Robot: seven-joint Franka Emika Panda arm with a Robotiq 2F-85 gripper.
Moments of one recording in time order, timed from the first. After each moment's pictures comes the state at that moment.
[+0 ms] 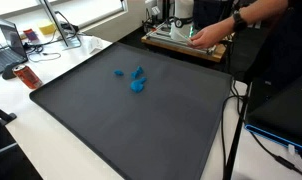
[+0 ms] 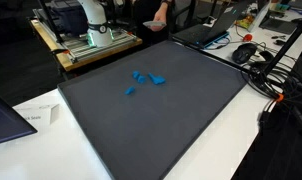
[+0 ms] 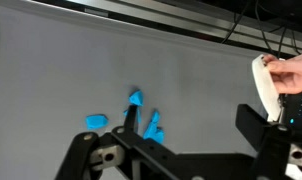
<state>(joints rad) 0.00 -0.25 -0.25 -2.20 0.10 1.68 -0.44</state>
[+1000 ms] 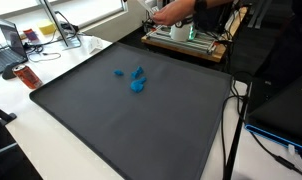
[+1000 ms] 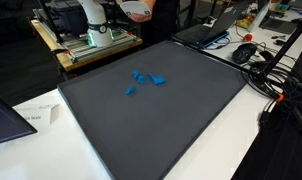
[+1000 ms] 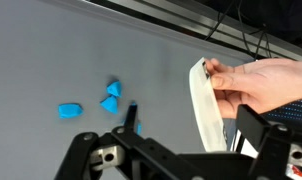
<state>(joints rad) -0.01 -0.25 -0.23 -2.20 0.19 1.67 -0.54</state>
